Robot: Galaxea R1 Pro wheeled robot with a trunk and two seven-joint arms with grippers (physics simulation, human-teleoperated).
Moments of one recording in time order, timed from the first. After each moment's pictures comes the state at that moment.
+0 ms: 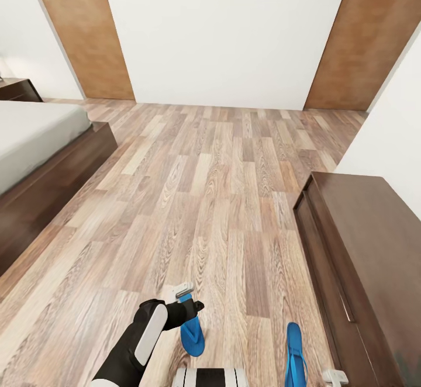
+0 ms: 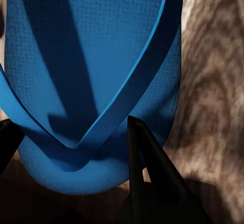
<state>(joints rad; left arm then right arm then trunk) -0.42 -0.17 -0.10 -0.96 0.56 0.72 0.21 -0.39 -0.27 -0.13 -0.15 -0.08 0.04 0.79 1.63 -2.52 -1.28</state>
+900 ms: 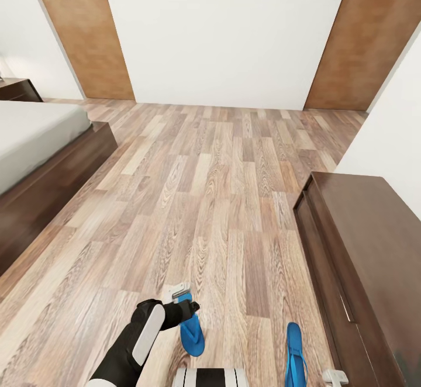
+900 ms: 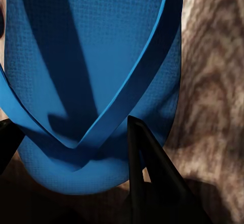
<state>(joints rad) -0.42 -0.16 -0.10 -0.96 0.54 0.71 0.24 -0.39 -0.27 -0.13 -0.15 -0.08 0.04 0.79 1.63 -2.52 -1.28</state>
